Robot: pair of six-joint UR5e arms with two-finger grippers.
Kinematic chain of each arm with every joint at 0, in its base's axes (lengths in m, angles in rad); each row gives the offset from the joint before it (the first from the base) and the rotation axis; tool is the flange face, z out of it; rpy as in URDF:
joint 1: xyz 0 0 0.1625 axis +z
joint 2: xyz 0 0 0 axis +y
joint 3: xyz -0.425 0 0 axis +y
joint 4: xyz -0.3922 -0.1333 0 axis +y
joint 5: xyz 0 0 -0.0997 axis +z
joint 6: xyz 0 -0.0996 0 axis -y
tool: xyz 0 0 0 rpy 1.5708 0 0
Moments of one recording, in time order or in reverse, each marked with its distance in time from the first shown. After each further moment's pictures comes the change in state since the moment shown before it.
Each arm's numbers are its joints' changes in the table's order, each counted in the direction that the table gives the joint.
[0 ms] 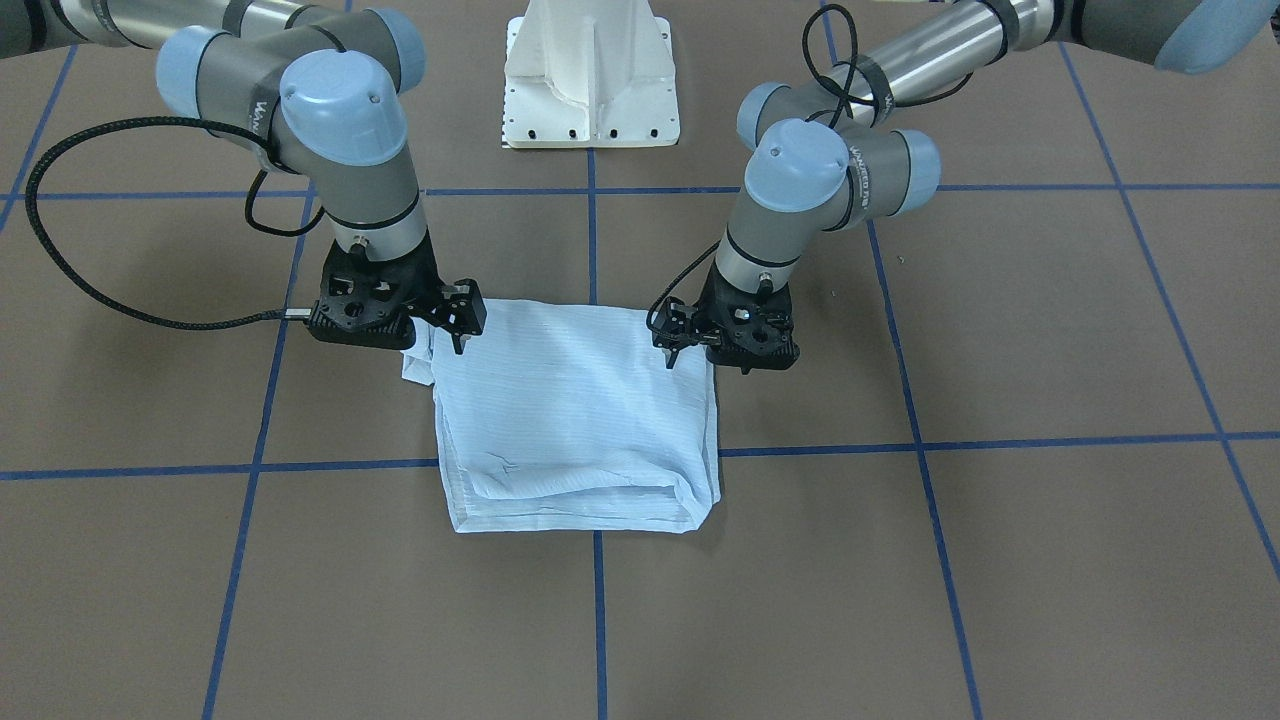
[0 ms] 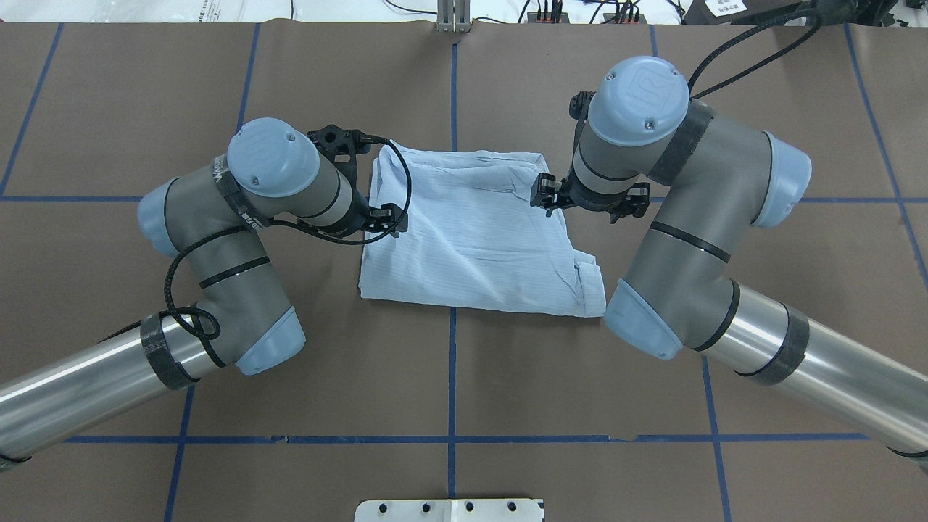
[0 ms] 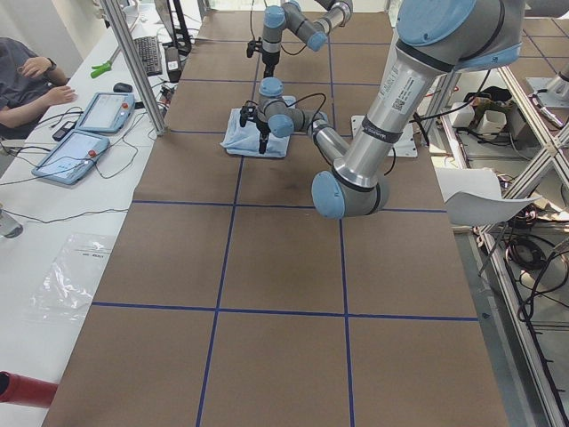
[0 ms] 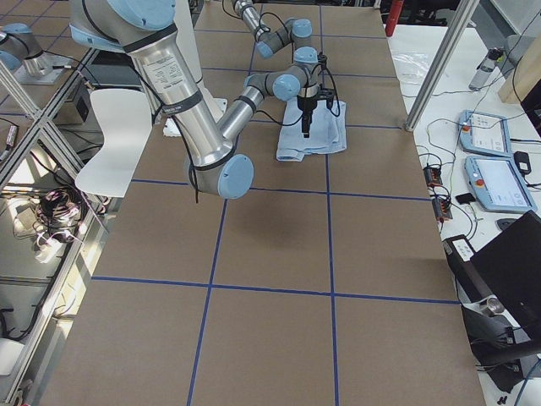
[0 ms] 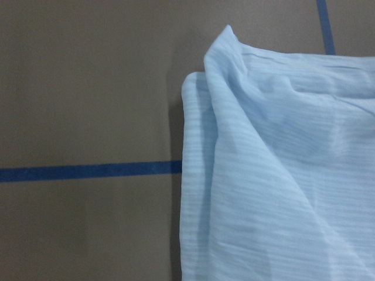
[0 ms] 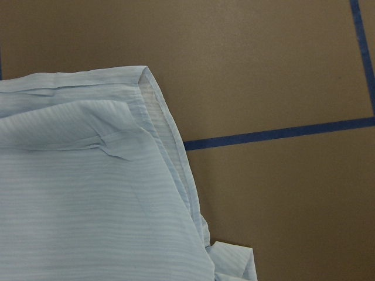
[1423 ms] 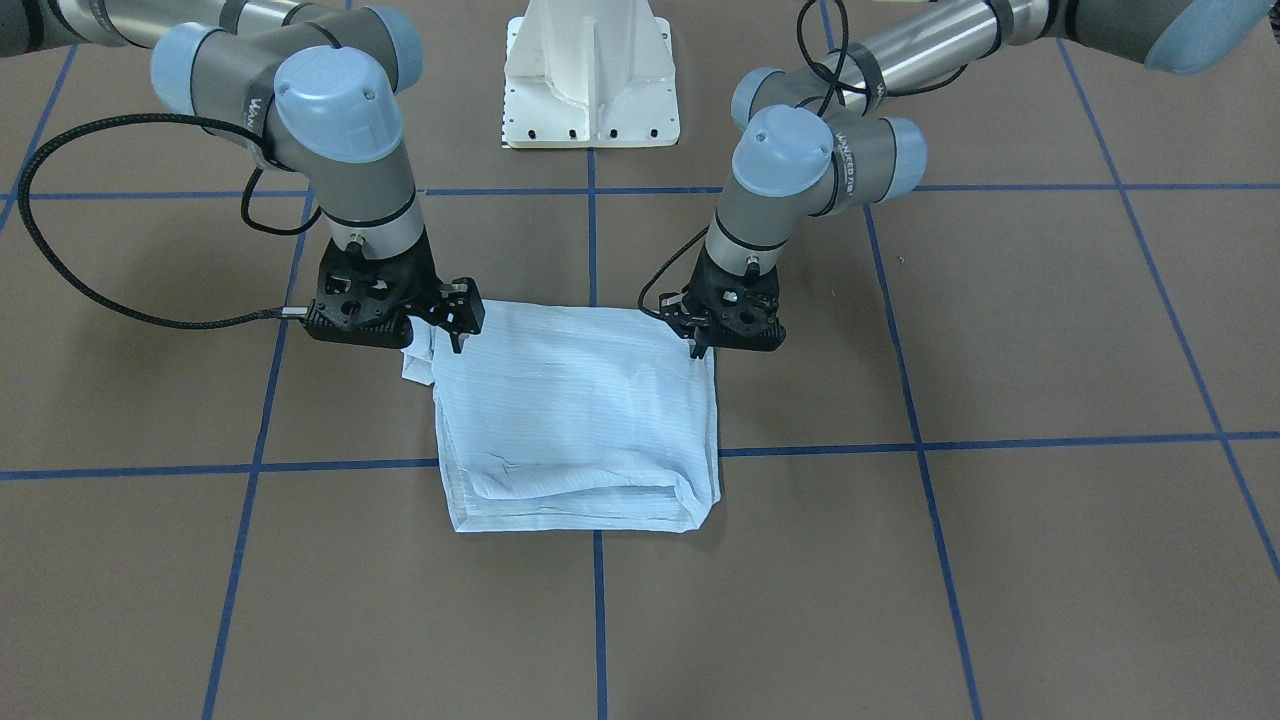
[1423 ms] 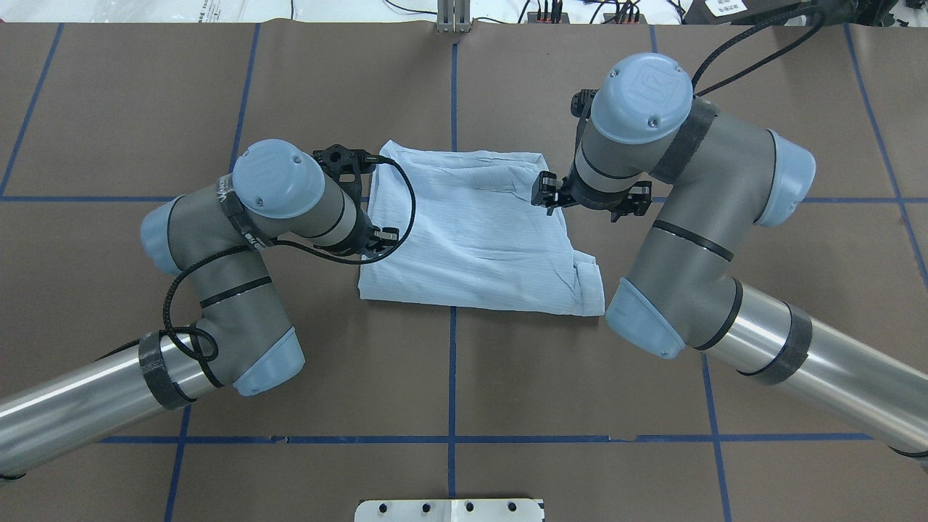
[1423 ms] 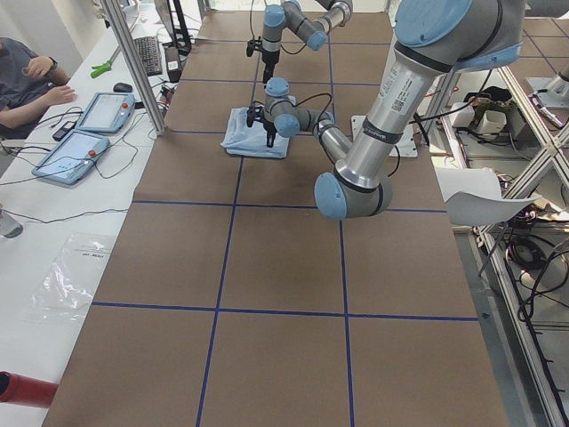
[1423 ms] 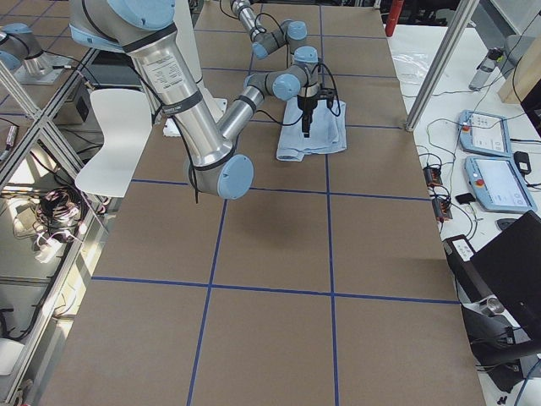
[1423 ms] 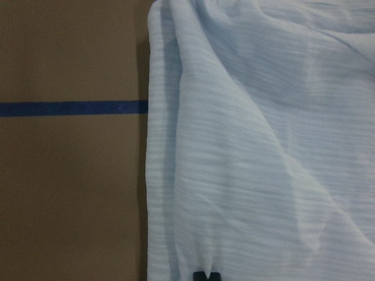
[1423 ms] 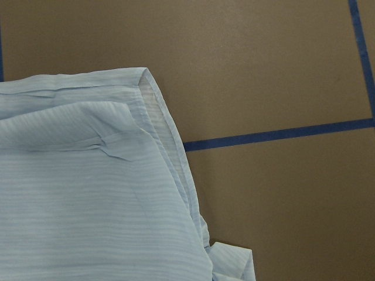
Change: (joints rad) left arm 0.029 -0.032 0.032 -0.010 -0.002 -0.006; right arm 0.002 0.001 -0.004 0.001 -0.002 -0.001
